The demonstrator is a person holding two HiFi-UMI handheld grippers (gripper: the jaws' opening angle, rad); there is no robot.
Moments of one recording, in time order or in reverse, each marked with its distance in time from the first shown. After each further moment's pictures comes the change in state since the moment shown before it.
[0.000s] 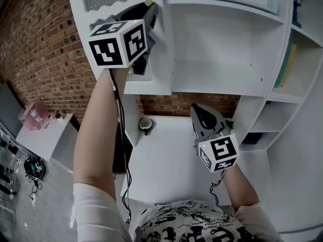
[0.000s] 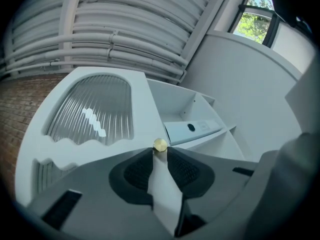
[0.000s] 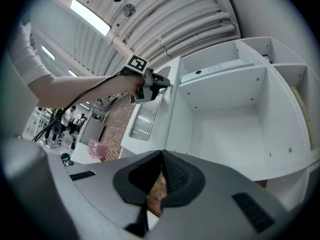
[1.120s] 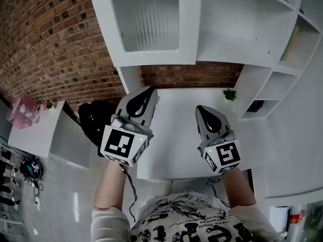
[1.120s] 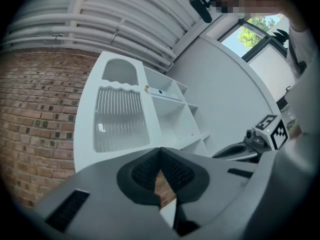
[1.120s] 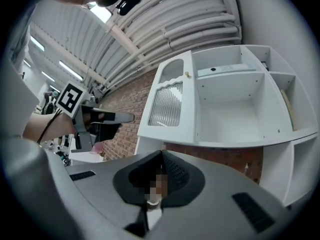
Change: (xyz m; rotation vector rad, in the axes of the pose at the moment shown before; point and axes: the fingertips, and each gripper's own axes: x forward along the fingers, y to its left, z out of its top) left arm -0.286 -0.008 -0.191 -0.063 0.201 -0.214; right arm -0.010 0.154 -0.041 0.032 0.097 -0.111
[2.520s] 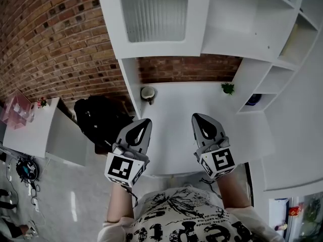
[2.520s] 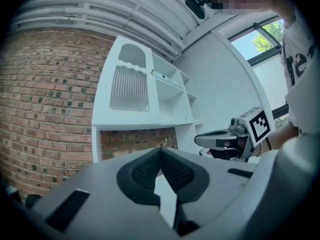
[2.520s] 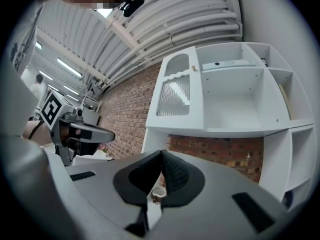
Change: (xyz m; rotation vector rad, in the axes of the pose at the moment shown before) left arm -0.088 -0.016 -0.100 -0.139 0.150 -0.020; right arm -0.005 0.051 -0.040 -0.001 0.050 -0.003
